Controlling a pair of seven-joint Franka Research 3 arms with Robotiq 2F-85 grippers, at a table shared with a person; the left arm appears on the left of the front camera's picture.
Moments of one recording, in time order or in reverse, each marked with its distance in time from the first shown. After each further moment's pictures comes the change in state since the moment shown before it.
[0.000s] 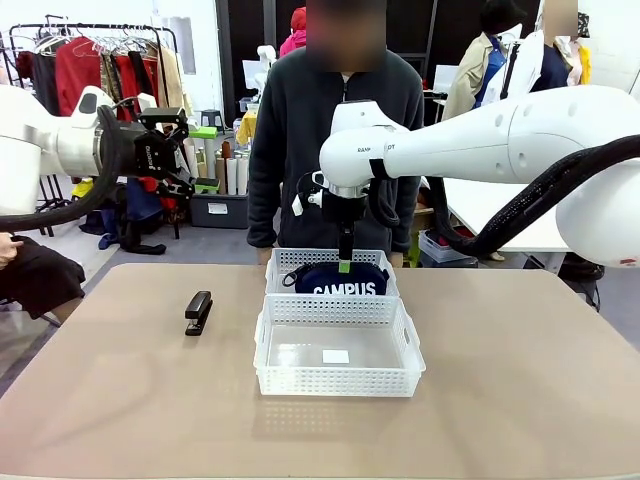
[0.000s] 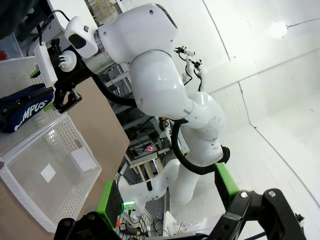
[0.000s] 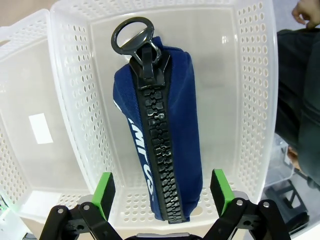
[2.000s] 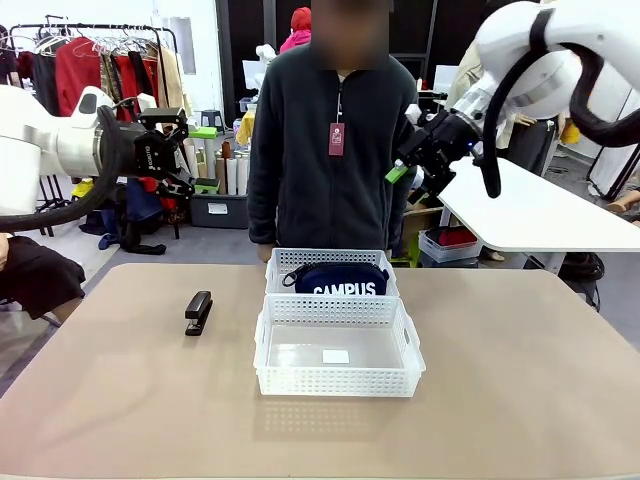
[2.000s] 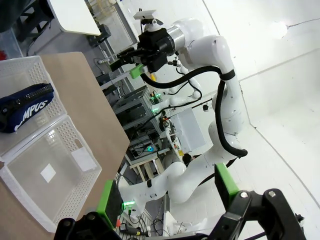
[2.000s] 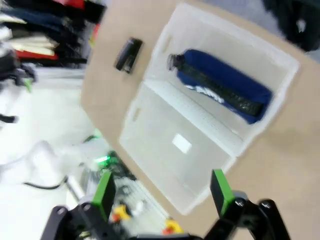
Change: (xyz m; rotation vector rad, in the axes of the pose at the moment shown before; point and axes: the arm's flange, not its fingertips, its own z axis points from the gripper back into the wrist) left arm 0.000 0.000 0.000 0.000 -0.001 0.000; right arm -0.206 0.004 0.145 0.600 -0.539 -0.934
